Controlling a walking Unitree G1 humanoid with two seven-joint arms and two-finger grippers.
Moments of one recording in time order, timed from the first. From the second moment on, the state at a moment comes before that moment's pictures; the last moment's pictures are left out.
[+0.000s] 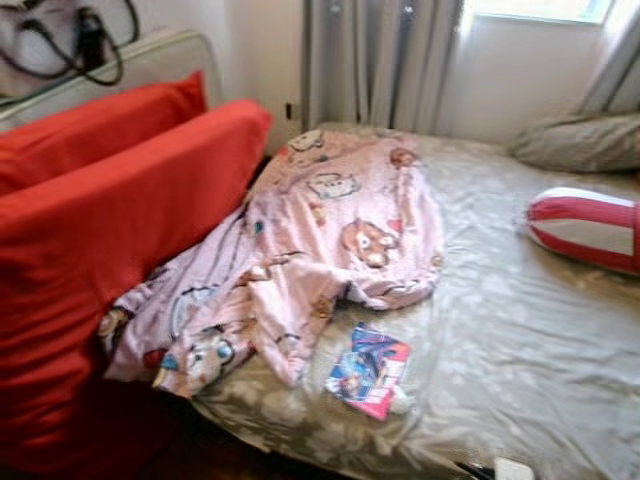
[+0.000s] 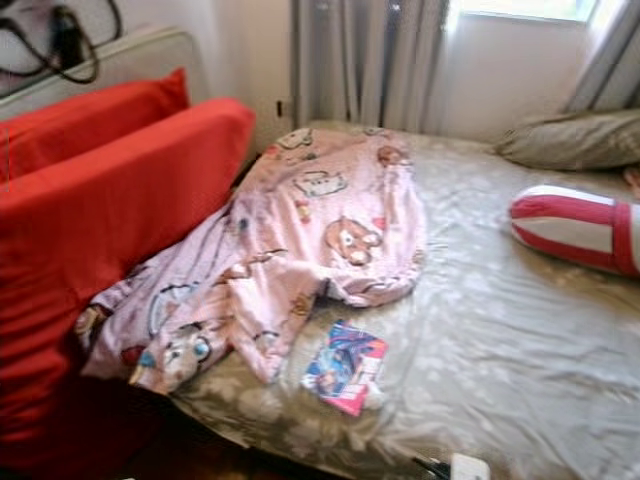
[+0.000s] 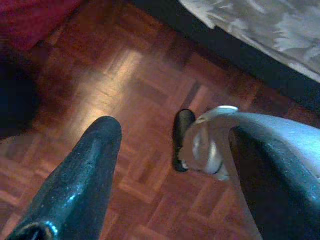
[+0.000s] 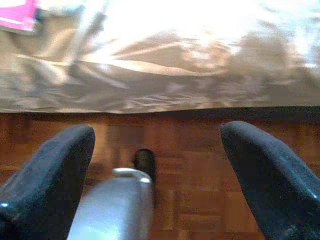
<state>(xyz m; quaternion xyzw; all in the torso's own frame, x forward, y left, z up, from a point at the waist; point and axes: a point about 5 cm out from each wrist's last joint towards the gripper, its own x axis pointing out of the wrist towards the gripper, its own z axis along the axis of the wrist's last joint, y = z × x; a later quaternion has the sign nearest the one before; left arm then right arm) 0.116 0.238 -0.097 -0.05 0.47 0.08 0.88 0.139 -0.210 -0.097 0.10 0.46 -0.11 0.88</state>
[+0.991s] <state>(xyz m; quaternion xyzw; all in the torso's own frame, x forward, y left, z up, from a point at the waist) 0.120 0.240 -0.094 -0.05 0.45 0.08 0.89 0.143 -0.212 -0.095 0.12 0.44 -0.12 0.88</state>
